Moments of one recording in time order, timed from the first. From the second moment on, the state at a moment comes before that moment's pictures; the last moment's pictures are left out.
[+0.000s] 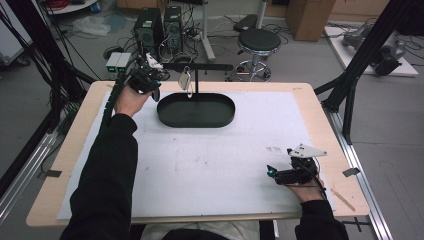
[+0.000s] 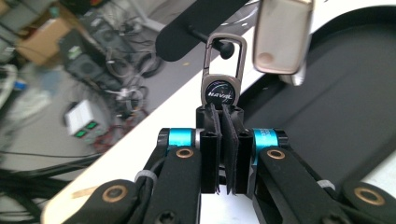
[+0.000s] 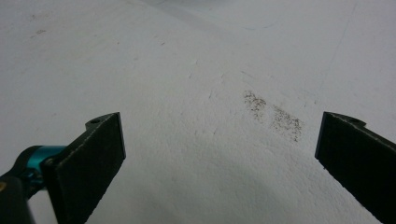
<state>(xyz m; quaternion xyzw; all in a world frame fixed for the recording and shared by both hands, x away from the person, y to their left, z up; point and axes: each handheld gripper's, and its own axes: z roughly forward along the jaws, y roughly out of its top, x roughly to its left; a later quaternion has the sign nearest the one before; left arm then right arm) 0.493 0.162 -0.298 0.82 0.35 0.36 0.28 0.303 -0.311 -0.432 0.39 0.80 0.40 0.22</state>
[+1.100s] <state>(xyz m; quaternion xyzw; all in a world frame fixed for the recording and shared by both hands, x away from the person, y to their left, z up) 0.508 0.191 -0.302 0.79 0.38 0.20 0.44 0.305 -0.309 -0.434 0.39 0.80 0.40 0.22</state>
